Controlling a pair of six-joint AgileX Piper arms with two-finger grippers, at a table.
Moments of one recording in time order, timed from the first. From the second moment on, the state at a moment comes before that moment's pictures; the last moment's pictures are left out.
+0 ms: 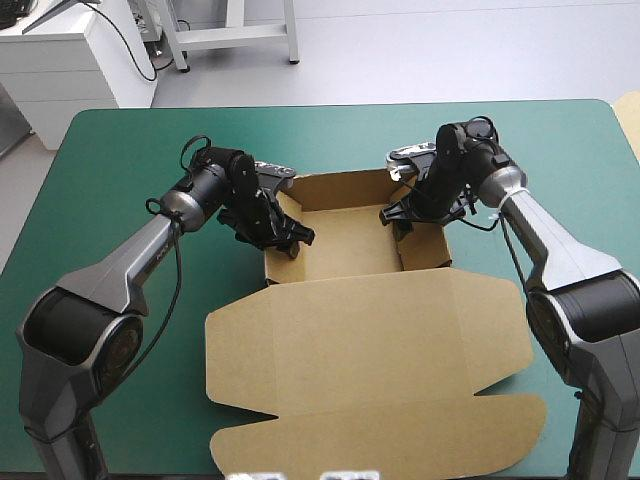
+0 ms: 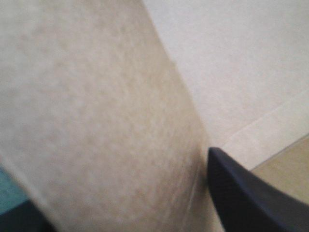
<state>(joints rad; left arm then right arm) -0.44 1.93 -1.67 -0.21 1.16 0.04 0.30 1.98 -1.79 0.16 1.24 -0.11</state>
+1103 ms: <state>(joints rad) -0.44 1.62 -1.85 -0.09 1.25 0.10 0.30 1.81 -1.79 0.12 1.24 -0.08</state>
